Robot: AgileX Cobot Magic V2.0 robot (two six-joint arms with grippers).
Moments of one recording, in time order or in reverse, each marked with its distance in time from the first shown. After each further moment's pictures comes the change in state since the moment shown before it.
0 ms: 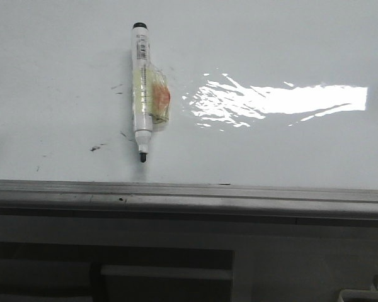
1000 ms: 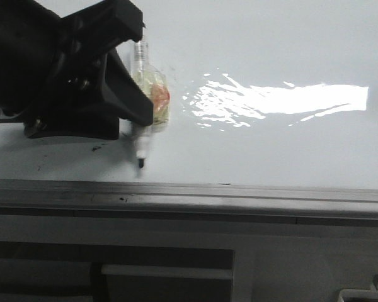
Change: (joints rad) left arm -0.430 0.524 -0.086 -0.399 -0.351 0.044; right arm 0.072 0.004 -0.013 -0.006 0.011 -0.023
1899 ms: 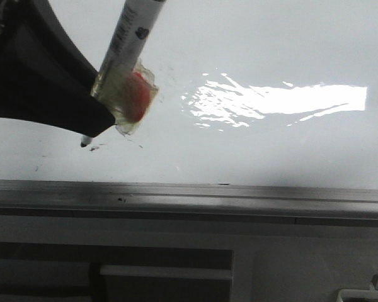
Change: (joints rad) left arm -0.058 -0.190 -0.063 0.591 0.366 0.741; right arm 0.536 0.504 -0.203 0.315 0.031 -0.576
